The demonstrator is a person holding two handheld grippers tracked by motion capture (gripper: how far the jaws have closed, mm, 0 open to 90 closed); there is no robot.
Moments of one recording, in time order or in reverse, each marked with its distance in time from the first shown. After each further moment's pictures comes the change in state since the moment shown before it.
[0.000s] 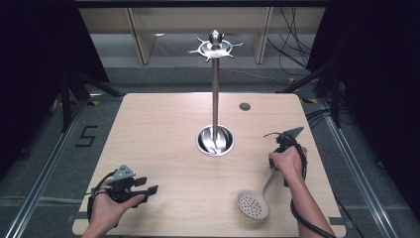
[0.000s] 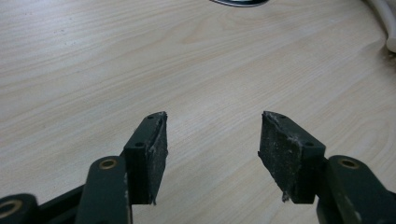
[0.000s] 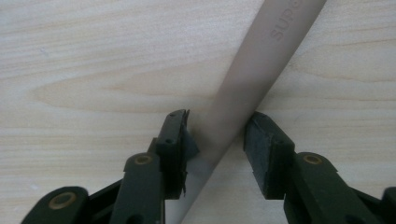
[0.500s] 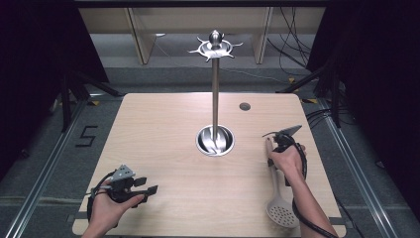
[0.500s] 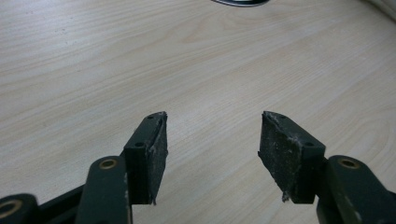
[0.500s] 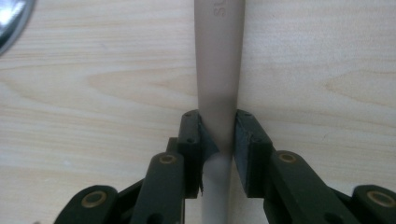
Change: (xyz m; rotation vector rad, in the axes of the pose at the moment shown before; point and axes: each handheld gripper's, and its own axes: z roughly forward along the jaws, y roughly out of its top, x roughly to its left) left arm 0.000 0.000 0.000 -0.001 0.001 -0.002; right arm 0.000 -0.001 -0.007 -0.041 0.071 -0.179
